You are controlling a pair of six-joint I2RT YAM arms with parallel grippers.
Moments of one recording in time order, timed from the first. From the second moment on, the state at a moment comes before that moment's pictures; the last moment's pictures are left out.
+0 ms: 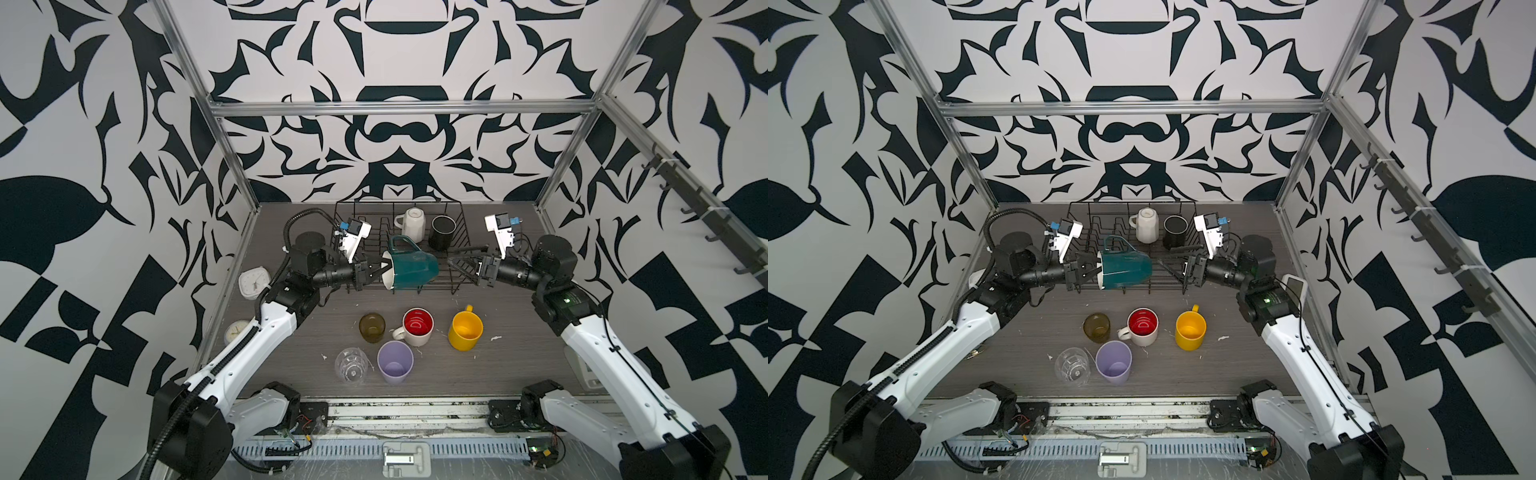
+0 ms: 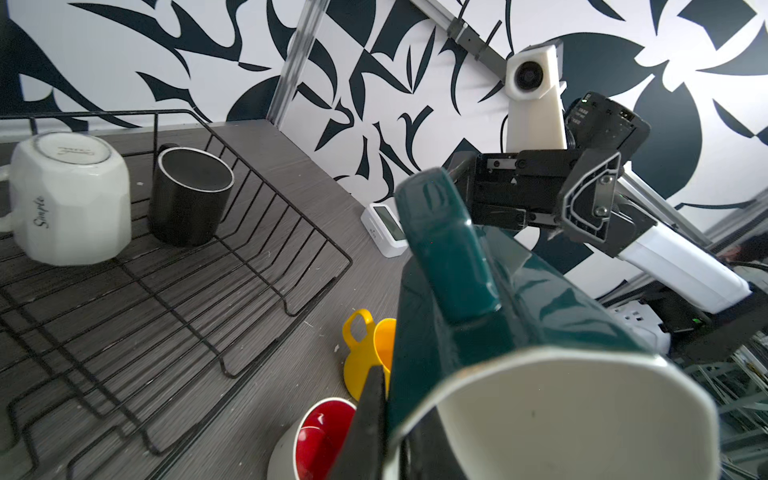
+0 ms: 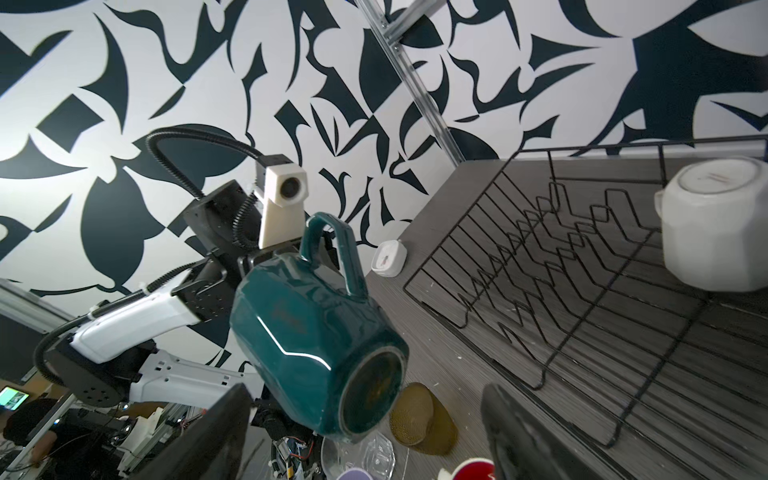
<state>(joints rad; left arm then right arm) -0.44 1.14 0.87 0.09 0.89 -0.43 0.26 0.97 0.88 -0.01 -0.93 0.59</state>
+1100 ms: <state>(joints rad) -0.43 1.22 0.88 0.27 1.04 -0.54 0.45 1.10 0.91 0.12 -0.98 0.57</state>
